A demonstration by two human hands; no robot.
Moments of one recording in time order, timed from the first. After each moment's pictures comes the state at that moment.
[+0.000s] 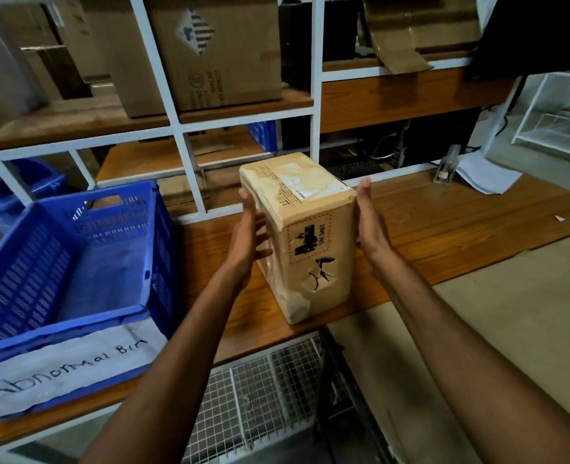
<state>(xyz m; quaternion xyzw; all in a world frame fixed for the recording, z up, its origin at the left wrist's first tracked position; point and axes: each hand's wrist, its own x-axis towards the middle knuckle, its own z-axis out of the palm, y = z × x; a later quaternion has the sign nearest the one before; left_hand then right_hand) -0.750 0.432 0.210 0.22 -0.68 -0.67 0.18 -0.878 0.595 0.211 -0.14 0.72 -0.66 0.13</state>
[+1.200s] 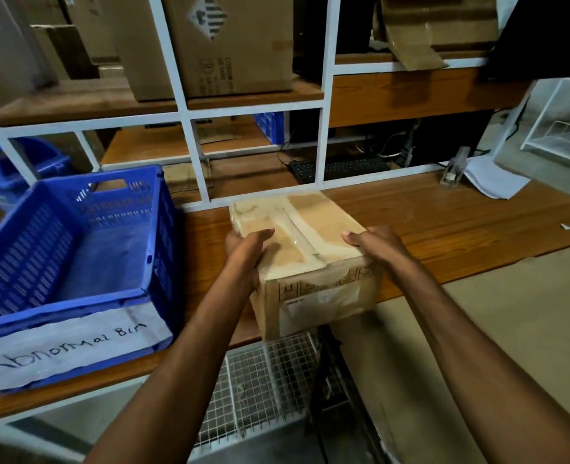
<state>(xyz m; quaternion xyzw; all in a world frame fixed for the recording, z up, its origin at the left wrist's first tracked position) -0.761 0.412 0.158 0.38 -0.47 -0.76 0.25 -0.916 0.616 0.169 -0.13 0.88 -0.43 0.17</state>
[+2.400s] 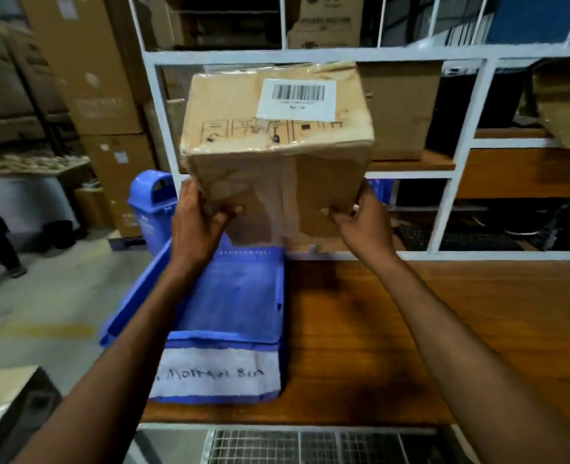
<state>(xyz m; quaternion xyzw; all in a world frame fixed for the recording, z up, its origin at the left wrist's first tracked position) -0.572 0.188 0.274 0.24 -0.77 -0.20 0.56 -0.801 0.364 0.285 -0.41 0.72 -0.57 -0.03</state>
